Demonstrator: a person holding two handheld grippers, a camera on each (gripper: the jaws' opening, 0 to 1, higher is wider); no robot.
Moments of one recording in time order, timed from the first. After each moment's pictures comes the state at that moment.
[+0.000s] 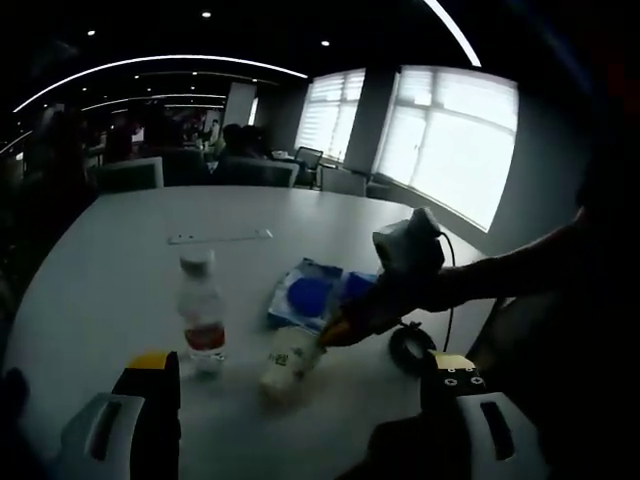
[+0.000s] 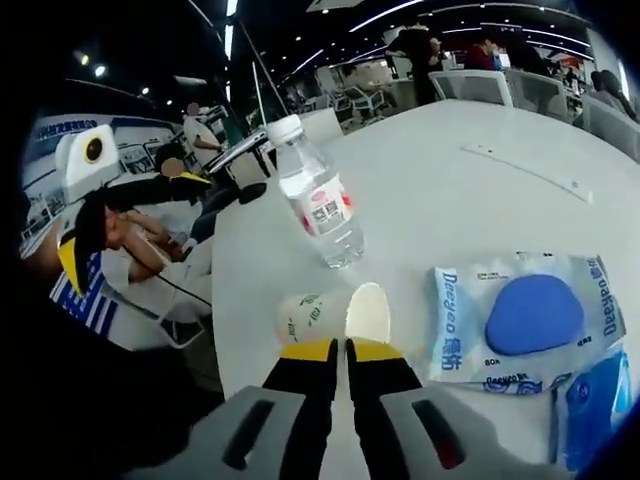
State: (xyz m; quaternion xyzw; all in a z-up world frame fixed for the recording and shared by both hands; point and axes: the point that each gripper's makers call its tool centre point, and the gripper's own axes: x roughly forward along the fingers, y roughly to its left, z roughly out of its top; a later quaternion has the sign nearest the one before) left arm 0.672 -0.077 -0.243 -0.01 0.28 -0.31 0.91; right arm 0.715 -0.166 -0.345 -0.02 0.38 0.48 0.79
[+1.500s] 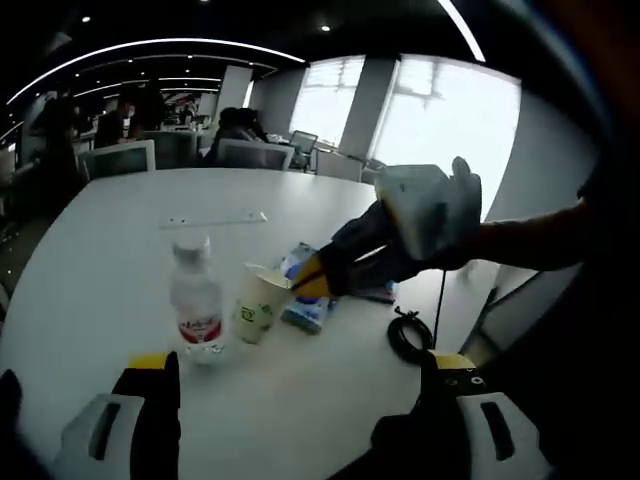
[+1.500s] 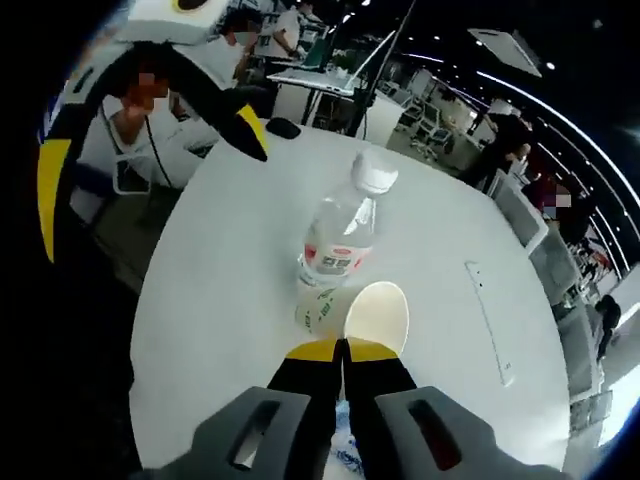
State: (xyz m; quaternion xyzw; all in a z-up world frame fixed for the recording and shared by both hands) left arm 0.678 -0.077 -0.255 -0.01 0.32 -0.33 0.89; right arm 0.758 -0.135 -0.308 -0.42 0.22 0.49 0.73
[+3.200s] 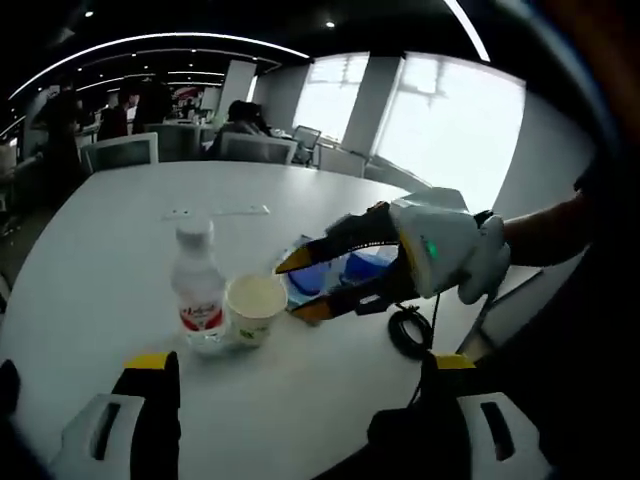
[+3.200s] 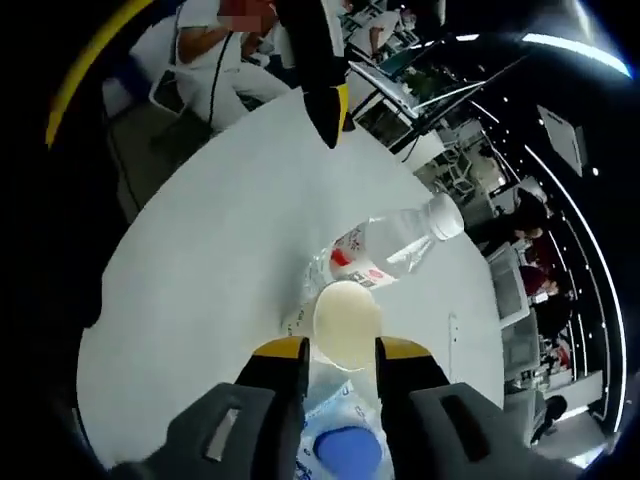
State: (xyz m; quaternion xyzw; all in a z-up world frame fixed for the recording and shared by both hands) left arm 0.672 -0.073 -0.262 -0.01 0.33 -0.33 0.89; right arm 0.748 -0.129 -0.307 -0.50 0.13 0.49 0.70
